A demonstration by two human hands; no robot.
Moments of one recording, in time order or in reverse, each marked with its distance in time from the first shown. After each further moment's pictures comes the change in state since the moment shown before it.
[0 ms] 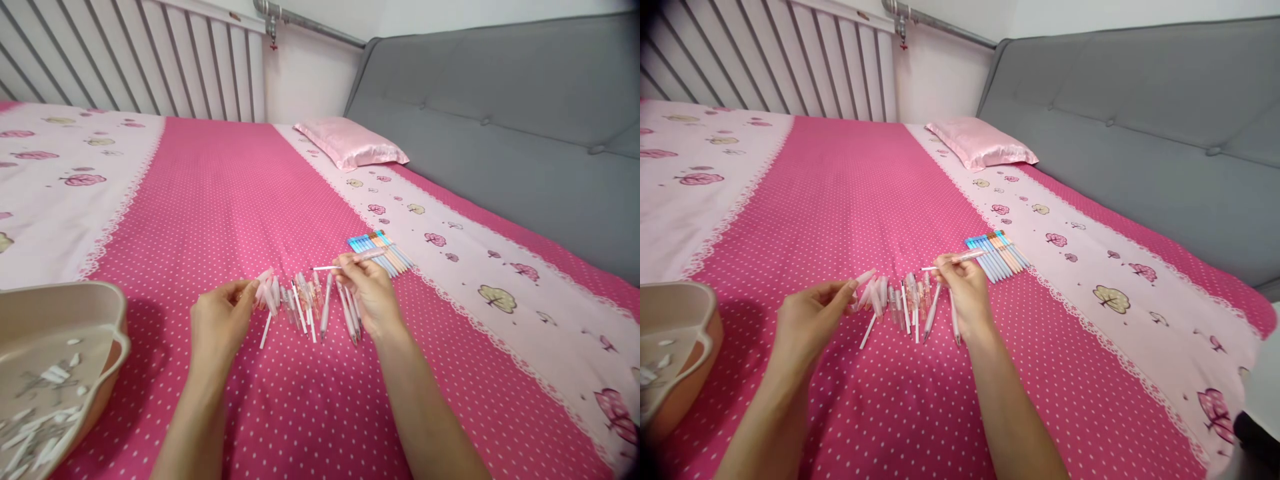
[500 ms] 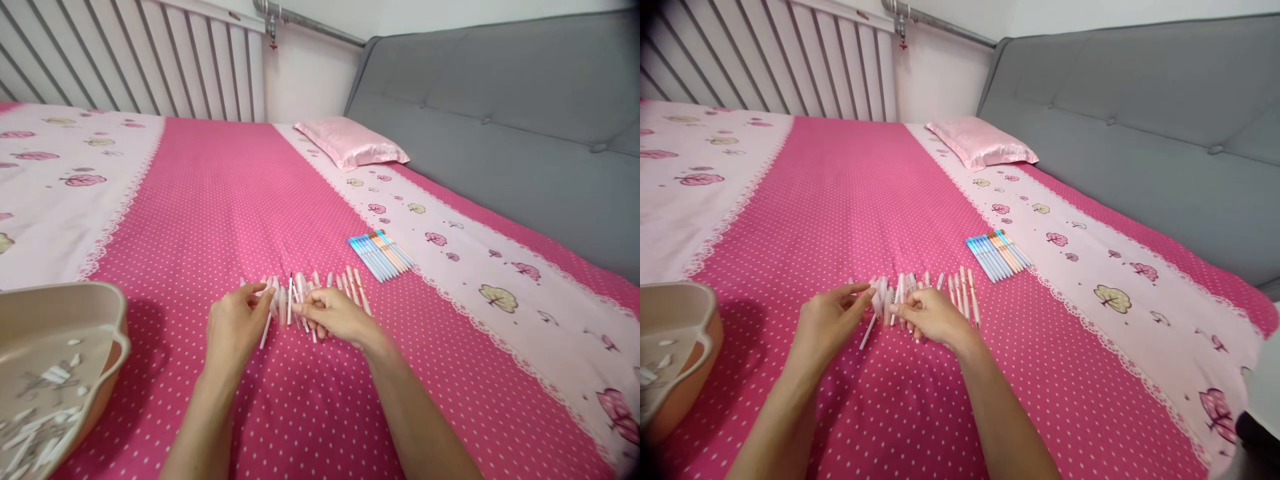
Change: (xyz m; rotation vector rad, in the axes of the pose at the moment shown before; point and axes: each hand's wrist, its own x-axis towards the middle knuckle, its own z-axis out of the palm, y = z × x) left_hand -0.004 0.007 0.010 0.155 -0.111 0.091; right_hand -0.012 0.022 0.006 -0.721 -0.632 0.288
